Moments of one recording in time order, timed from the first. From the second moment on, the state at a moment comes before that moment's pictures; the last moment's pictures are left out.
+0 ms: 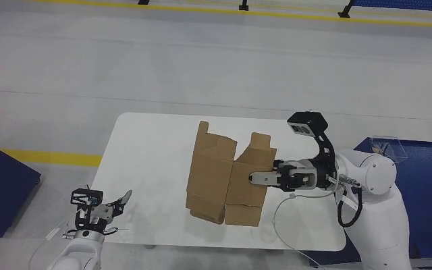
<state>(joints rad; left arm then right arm) 1.73 -1.15 -1.60 -1.80 1.33 0.00 0.00 -1.01 -1.12 1.46 -1.86 0.55 -0.24 1.37</state>
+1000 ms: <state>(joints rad) 1.73 -1.15 -1.60 -1.80 1.33 0.00 0.00 -1.04 -1.17 1.17 -1.57 1.51 0.45 1.31</state>
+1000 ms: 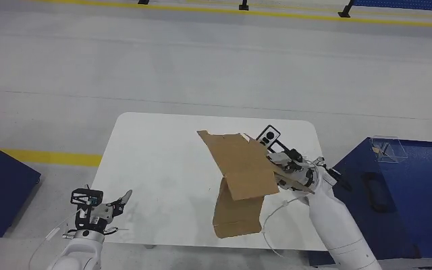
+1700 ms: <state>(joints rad) 1.73 -1.15 -1.60 -1.80 1.33 0.00 0.00 -1.06 -1.22 1.09 -1.55 2.13 0.68 0.90</state>
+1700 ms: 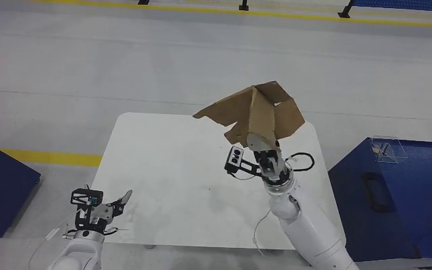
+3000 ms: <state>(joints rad) 1.73 -1.15 -1.60 -1.80 1.33 0.00 0.00 -1.15 -1.18 1.42 -1.74 0.58 -0.73 1.09</state>
